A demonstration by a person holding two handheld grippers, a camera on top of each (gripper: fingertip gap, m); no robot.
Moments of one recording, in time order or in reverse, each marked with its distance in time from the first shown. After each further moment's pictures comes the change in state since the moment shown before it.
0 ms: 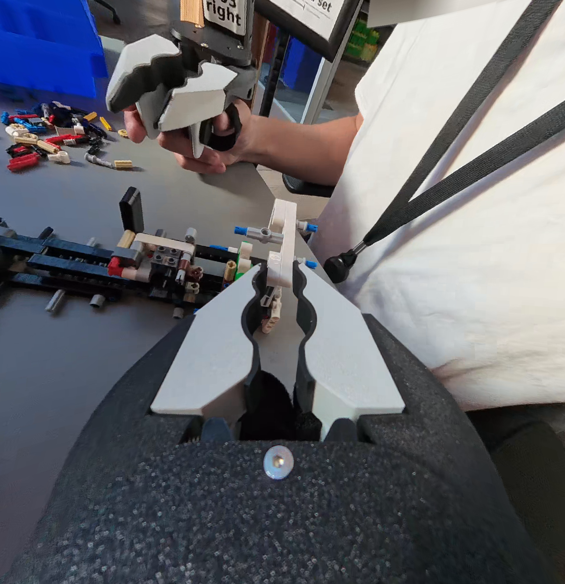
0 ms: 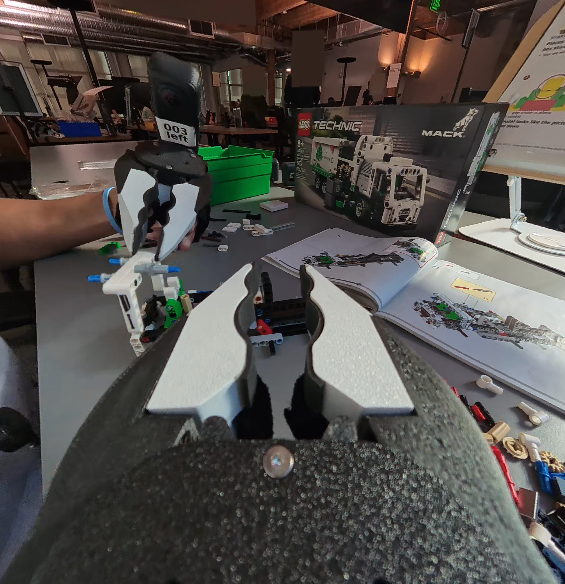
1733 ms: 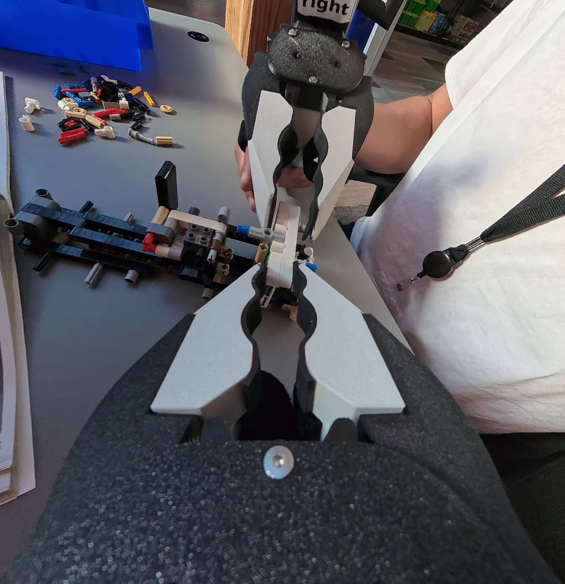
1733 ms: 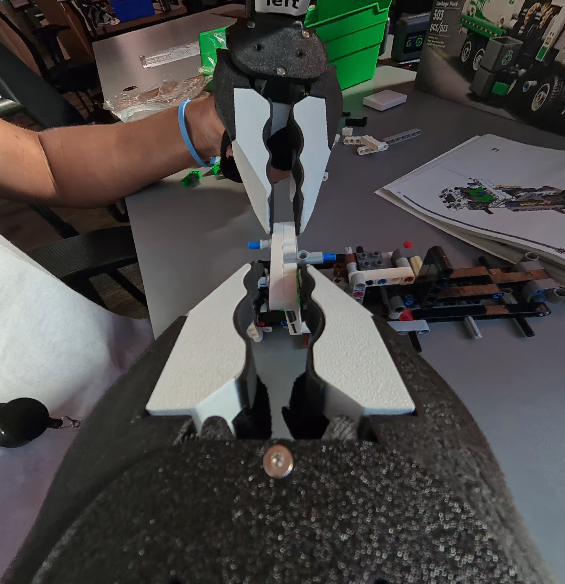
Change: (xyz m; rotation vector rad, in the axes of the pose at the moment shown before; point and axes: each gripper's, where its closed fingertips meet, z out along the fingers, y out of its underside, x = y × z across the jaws) left arm -0.024 0.011 0.004 -0.059 -0.135 -0.002; right arm -0.097 0.042 0.034 -0.337 -0.236 0.094
